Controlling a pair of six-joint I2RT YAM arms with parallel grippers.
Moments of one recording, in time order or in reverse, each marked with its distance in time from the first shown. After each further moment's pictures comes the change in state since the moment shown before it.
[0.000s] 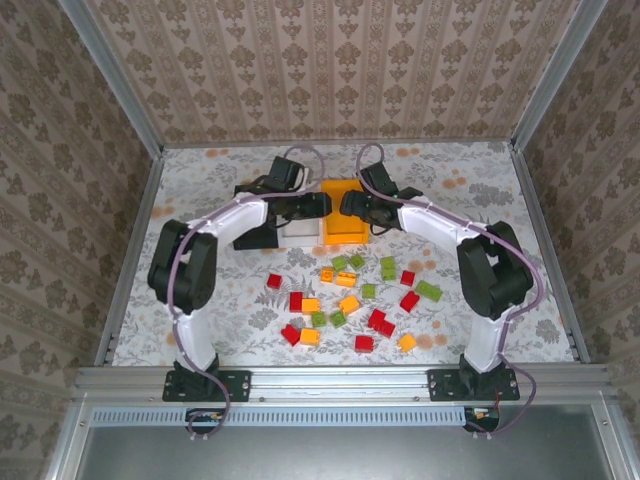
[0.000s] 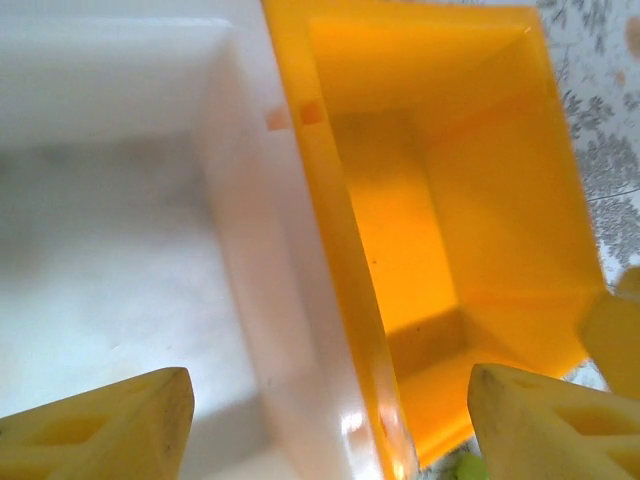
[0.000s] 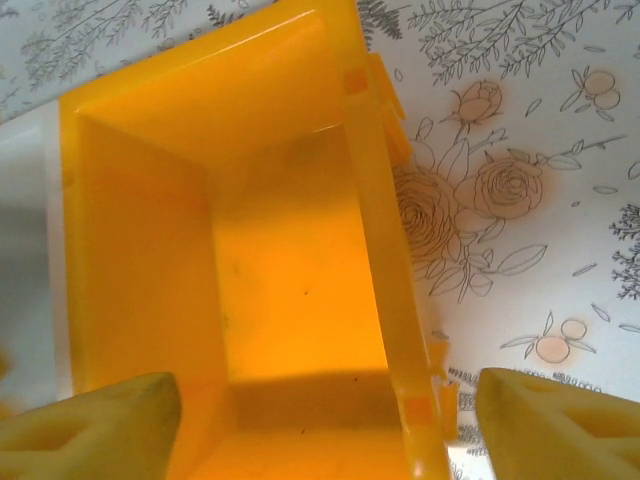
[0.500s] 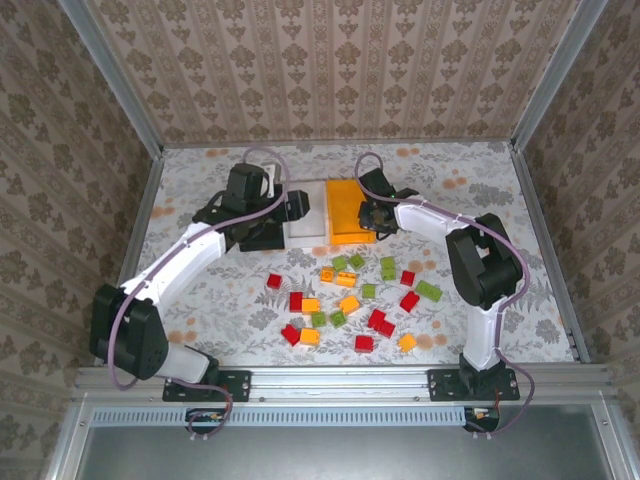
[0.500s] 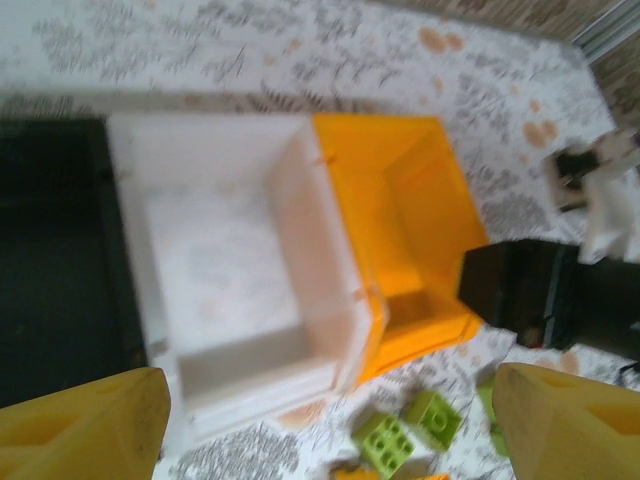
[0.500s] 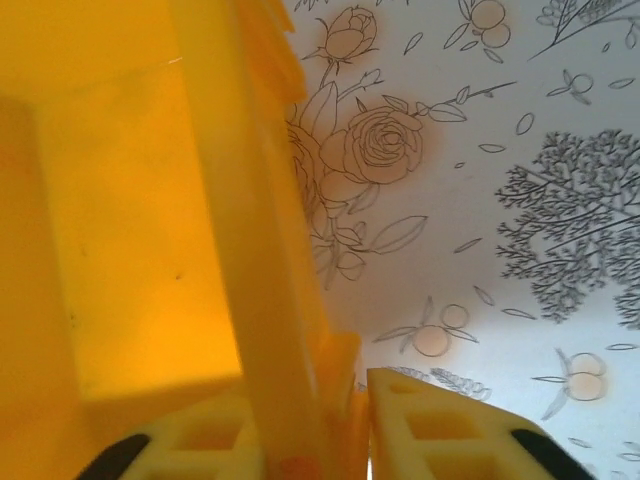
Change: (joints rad) left arm 0.020 -0.445 -0.279 0.019 -0.088 0.000; right arm -0.034 0.061 -0.018 -0.087 0.063 -0.081
